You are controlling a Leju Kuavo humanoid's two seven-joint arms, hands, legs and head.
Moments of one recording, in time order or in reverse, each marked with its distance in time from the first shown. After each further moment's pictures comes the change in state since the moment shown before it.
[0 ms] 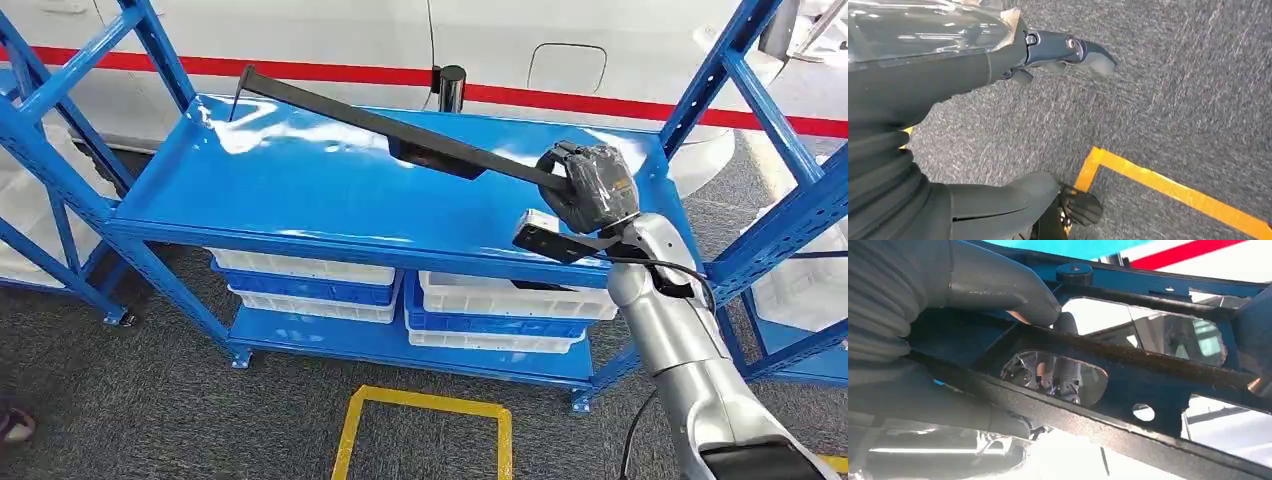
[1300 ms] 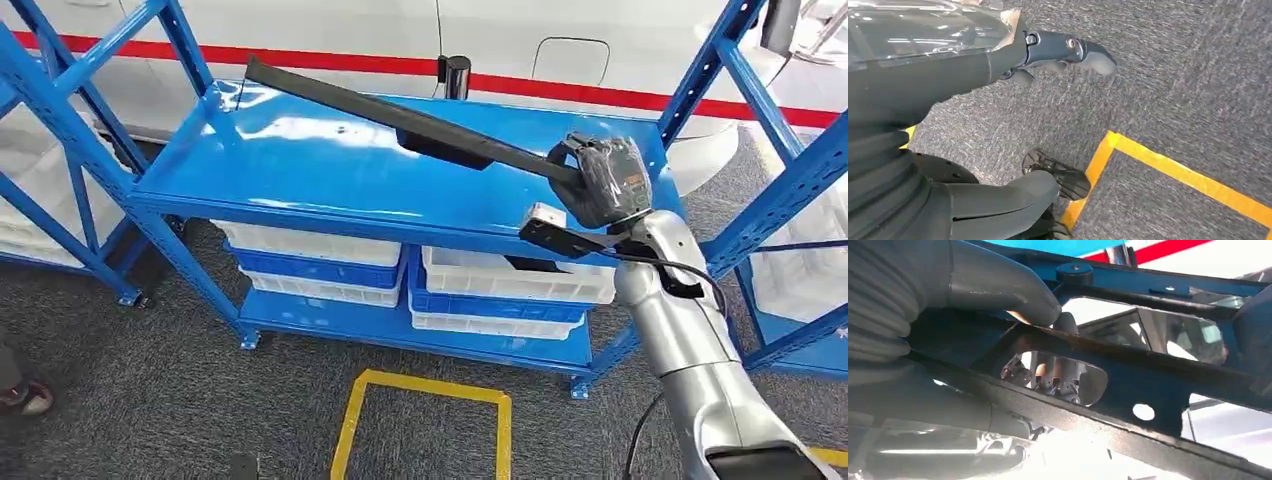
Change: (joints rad) left arm -0.056 -0.032 0.000 0.000 0.024 0.002 0.054; right arm 0.015 -0.025 -0.013 -0.047 0.032 -0.012 0.053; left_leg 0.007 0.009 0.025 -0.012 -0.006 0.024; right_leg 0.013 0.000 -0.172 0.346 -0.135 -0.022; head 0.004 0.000
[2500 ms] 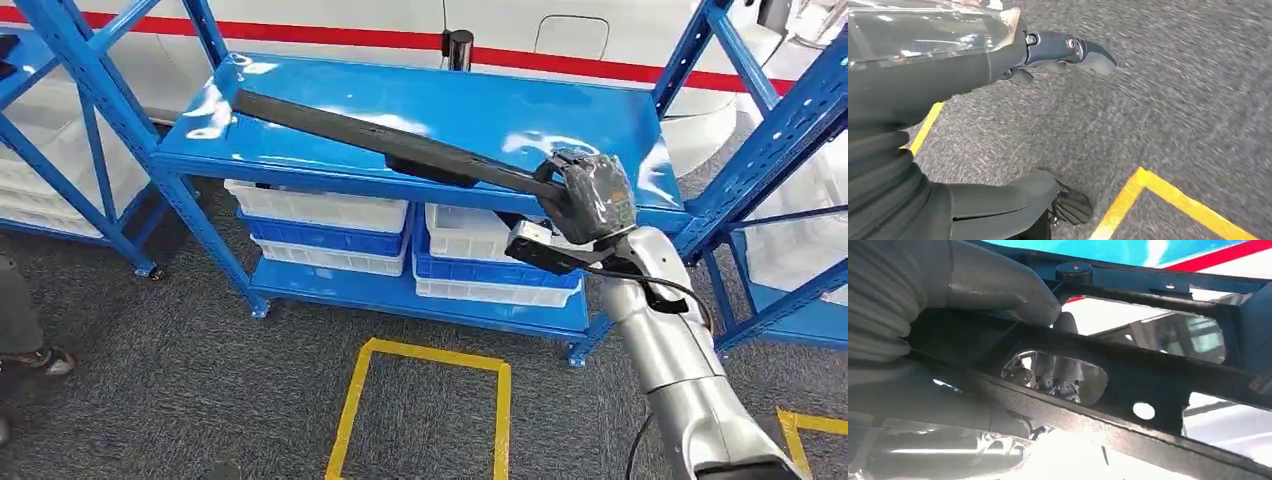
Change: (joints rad) left arm 0.023 0.029 0.033 -0.008 0.073 0.027 -0.053; right arm 0.037 0.068 0.012 -0.016 0.046 -0.018 0.010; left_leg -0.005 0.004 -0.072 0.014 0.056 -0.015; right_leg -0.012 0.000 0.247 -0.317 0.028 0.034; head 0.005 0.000
